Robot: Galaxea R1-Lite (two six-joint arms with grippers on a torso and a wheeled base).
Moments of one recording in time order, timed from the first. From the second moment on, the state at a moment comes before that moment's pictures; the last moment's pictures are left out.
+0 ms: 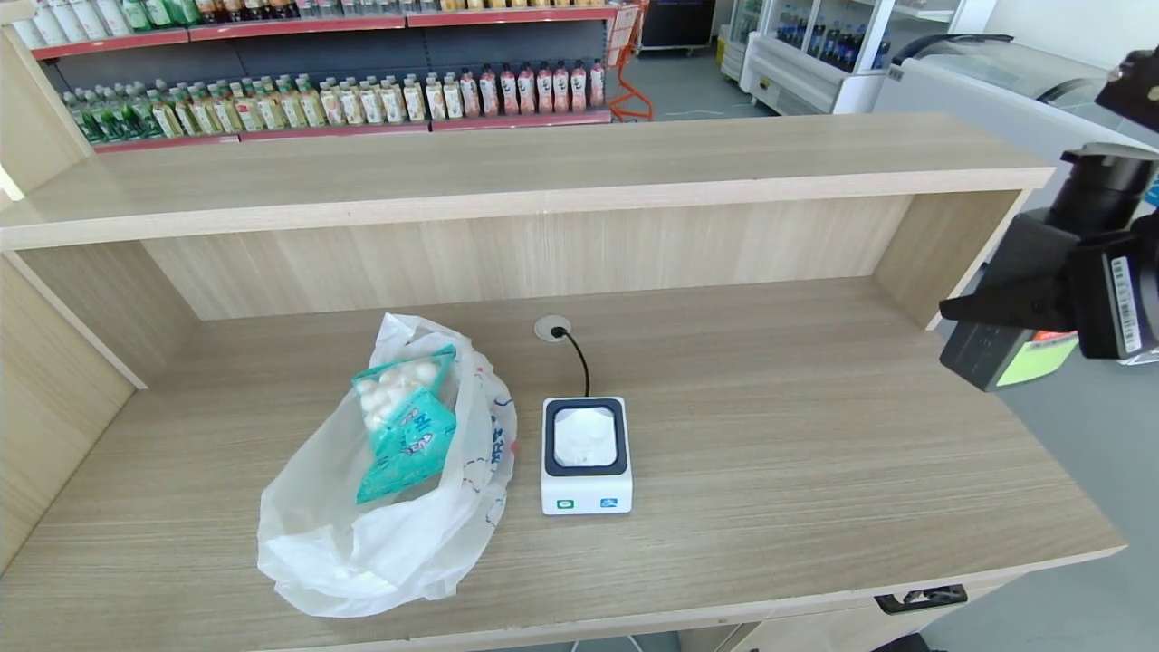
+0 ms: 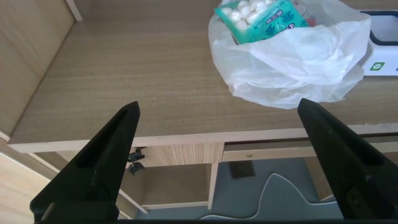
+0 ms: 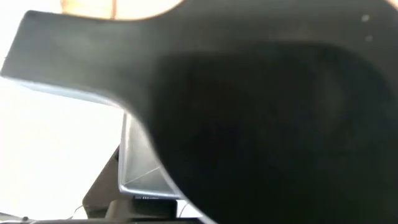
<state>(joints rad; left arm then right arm) 0.00 0.00 0.00 0.00 0.01 0.00 0.50 1.32 -1.40 0.59 -0.25 0.00</state>
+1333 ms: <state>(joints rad) 0.00 0.00 0.00 0.00 0.01 0.00 0.42 1.32 -1.41 0.64 -0.24 -0.05</state>
